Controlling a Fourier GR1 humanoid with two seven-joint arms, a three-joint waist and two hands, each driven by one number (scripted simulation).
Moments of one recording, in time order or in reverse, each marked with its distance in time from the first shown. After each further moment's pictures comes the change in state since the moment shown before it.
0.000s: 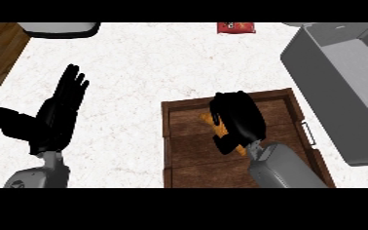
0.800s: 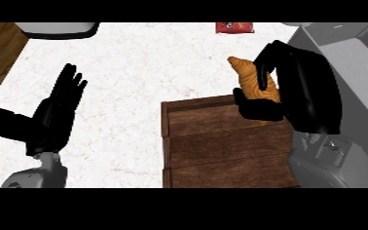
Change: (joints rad) left arm 0.003 0.000 0.005 -0.026 -0.003 0.002 0.024; right arm -0.099 0.028 -0.315 -0.375 0.023 0.048 0.229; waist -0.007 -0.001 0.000
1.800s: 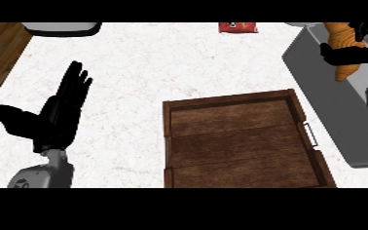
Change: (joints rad) left arm -0.021 -0.025 -0.016 0.003 -0.024 0.009 0.002; right arm -0.115 -0.272 -0.439 0.537 -0.042 -0.167 -0.323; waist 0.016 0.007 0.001
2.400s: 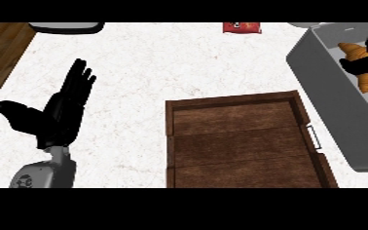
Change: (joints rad) left arm -0.023 -0.003 -0.004 0.019 -0.001 -0.010 0.000; right arm -0.101 -0.167 0.006 0.527 0.114 -0.002 -0.190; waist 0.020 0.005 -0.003
